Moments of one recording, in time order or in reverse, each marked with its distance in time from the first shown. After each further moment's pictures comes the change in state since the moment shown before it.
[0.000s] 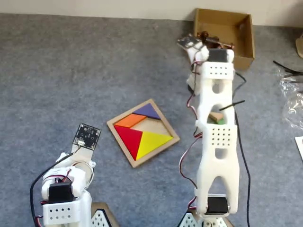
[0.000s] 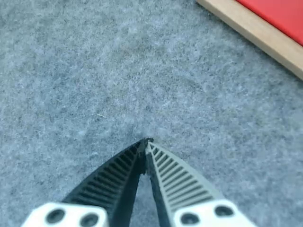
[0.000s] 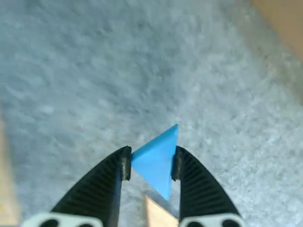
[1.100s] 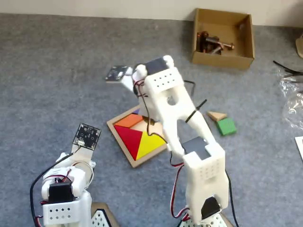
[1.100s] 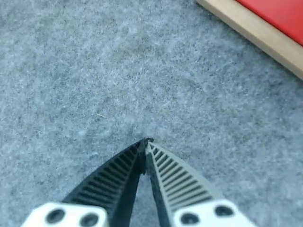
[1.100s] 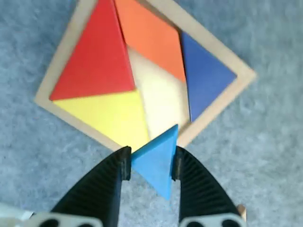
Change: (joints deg) left arm 0.0 0.0 0.0 0.0 0.0; right arm -26.5 -34.1 49.4 -1.8 9.8
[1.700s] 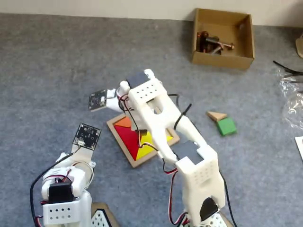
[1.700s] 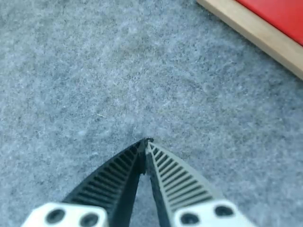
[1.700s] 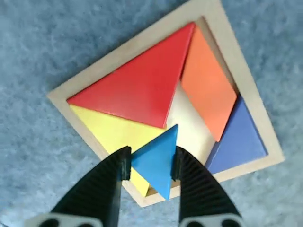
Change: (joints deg) left arm 0.0 0.0 0.0 0.0 0.0; right arm -6.2 0.0 8.5 -7.6 17.2
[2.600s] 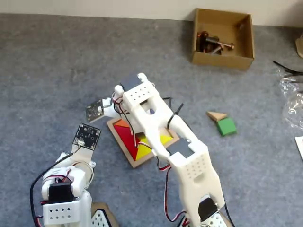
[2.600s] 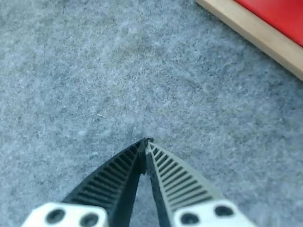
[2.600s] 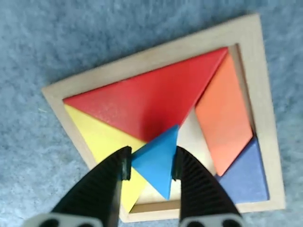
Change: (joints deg) left arm 0.0 0.0 0.0 0.0 0.0; right arm -1.5 7.0 -3.2 -0.6 7.6
